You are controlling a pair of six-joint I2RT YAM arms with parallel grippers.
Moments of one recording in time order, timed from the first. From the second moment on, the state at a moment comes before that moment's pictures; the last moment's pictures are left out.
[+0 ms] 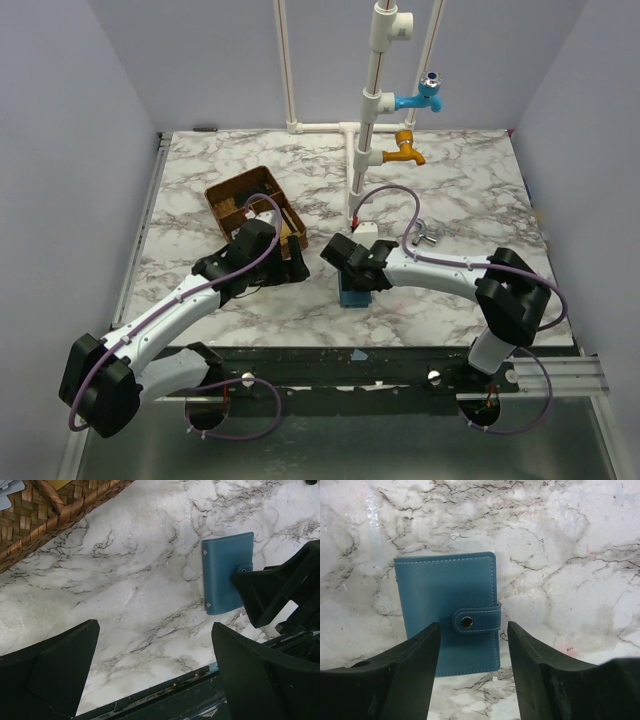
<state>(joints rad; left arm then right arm) -0.61 1.06 0.72 -0.46 0.04 -0.68 0.99 1.68 1.09 -0.67 0.49 0.87</state>
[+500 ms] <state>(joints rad) -0.61 1.06 0.70 -0.46 0.04 -0.69 0.99 1.74 1.12 -0.67 0.51 0.86</state>
